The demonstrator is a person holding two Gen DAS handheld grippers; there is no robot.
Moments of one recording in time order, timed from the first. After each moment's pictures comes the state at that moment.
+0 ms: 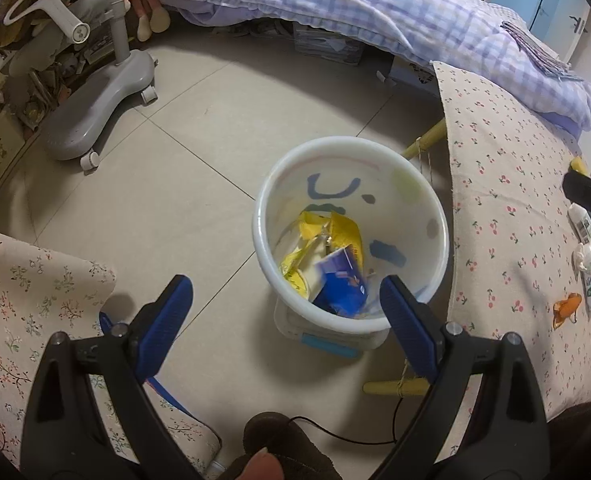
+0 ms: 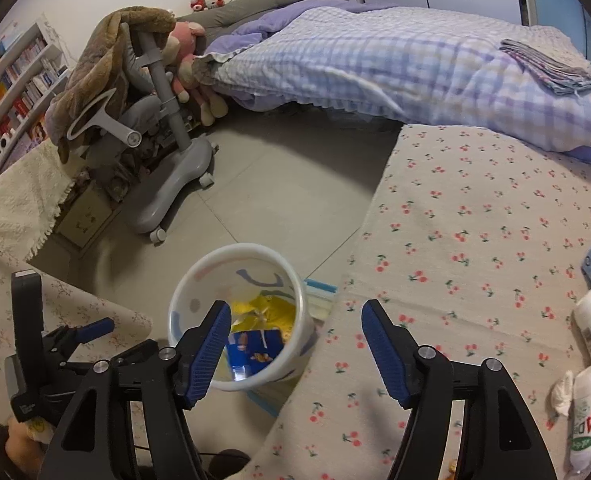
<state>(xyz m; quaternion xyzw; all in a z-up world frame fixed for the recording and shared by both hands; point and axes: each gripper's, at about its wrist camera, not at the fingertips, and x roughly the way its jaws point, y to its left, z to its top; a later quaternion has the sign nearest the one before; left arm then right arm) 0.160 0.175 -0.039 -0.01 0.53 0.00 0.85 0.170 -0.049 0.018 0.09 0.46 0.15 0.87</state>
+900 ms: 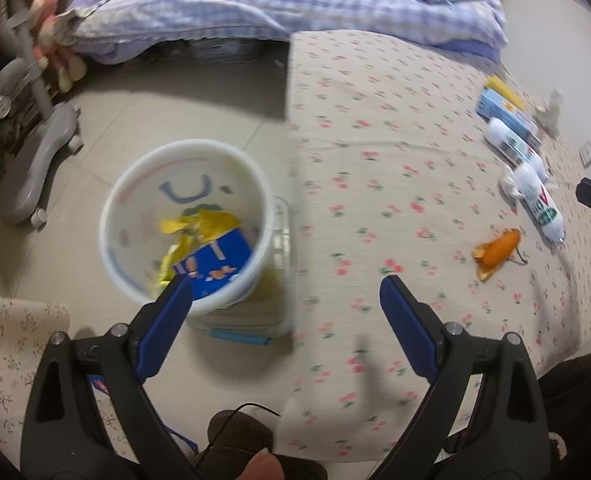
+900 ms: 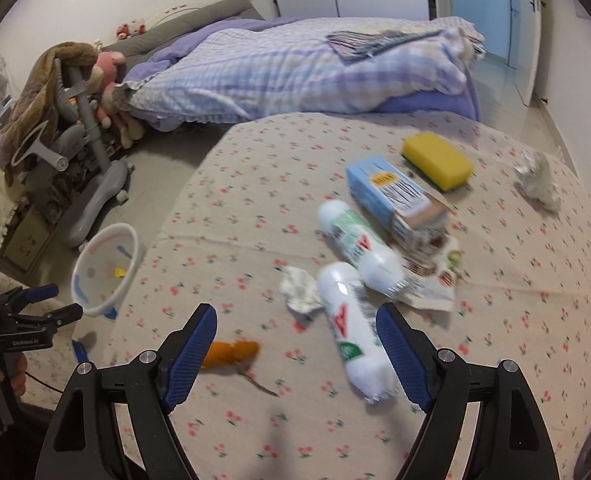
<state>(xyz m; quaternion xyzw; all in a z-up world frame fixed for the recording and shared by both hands) 0.128 0.038 -0.030 0.08 0.52 -0.12 0.84 0.047 -0.262 0.016 0.09 0.45 0.01 0.89</state>
